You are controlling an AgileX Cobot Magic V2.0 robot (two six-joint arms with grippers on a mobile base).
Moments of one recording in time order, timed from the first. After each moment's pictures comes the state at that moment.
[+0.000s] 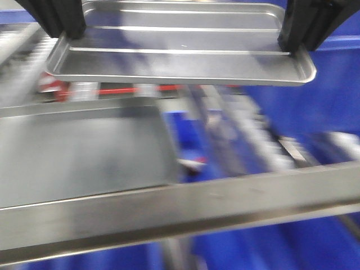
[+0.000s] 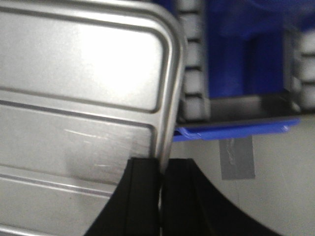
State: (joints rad) left arm -0.76 1.46 -1.37 0.32 1.05 -0.72; right arm 0.56 1.36 -1.21 -0.15 0.96 0.54
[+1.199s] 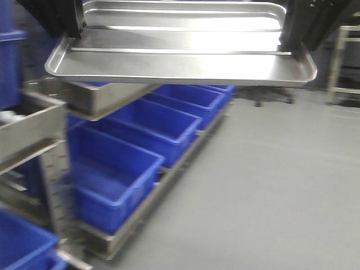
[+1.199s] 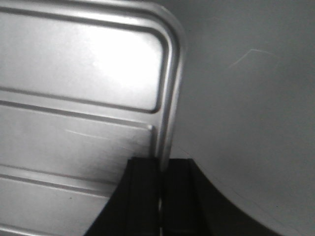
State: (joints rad) left arm -0.76 1.46 -1.37 0.32 1.05 -0.72; right arm 0.56 1.36 -1.21 -0.15 0.96 0.54
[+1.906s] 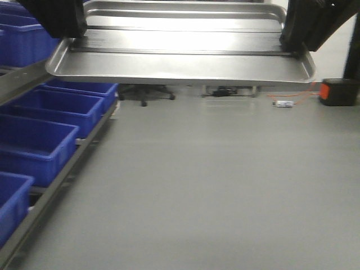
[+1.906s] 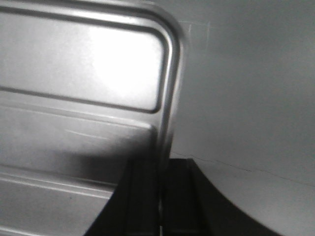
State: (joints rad) left arm -0.76 1.46 -1.37 0.32 1.05 -0.72; right arm 0.56 1.36 -1.21 -0.15 0.96 0.54
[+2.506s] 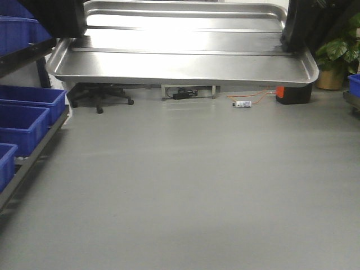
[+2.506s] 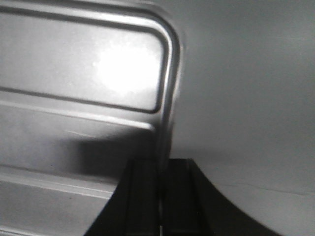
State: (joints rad) left arm -0.76 1.46 -1.37 0.32 1.05 -0.72; right arm 0.56 1.36 -1.21 -0.15 0.97 0.54
